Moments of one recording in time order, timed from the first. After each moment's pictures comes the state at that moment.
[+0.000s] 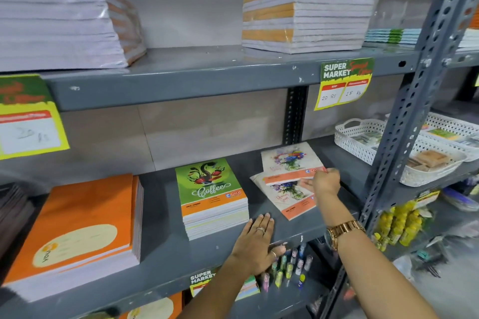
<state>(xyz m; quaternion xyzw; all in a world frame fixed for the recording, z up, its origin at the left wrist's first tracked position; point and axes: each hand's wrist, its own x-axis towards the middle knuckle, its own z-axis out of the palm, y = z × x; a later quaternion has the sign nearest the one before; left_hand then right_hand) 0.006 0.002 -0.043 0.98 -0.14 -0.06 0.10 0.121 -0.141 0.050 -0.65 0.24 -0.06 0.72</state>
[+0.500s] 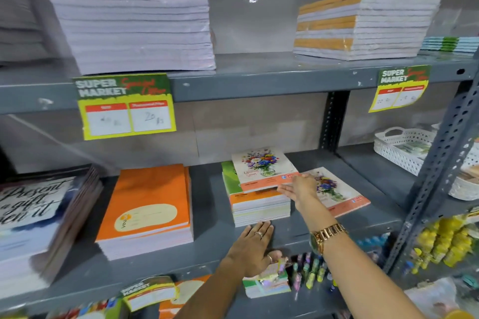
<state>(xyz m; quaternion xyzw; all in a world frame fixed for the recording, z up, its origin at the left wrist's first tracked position) -0.059 0.086 -0.037 0.98 -0.09 -0.10 0.11 0.057 -0.018 0.056 -0.61 0.15 0.10 0.77</state>
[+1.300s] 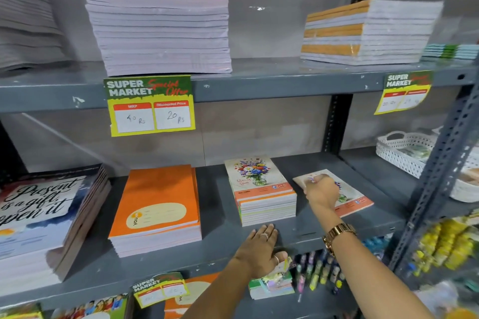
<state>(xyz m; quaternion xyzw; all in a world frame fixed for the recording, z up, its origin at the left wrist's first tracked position) -0.072 0.088 -0.029 0.98 -0.07 -0.13 0.12 0.060 -0.037 0.040 -0.87 0.12 -0.10 0.47</state>
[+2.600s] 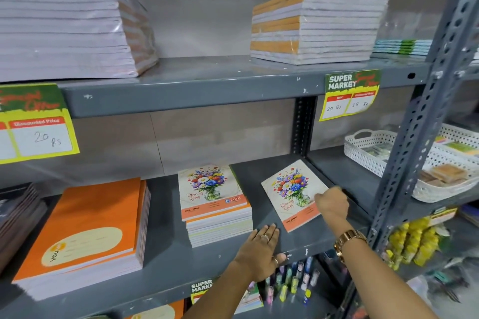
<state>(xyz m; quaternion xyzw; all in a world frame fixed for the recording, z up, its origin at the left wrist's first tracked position) 0.014 0.001 -0.038 0.98 -0.13 -0.10 0.09 0.133 -0.158 0.021 -0.90 0.18 -0.04 0.39</state>
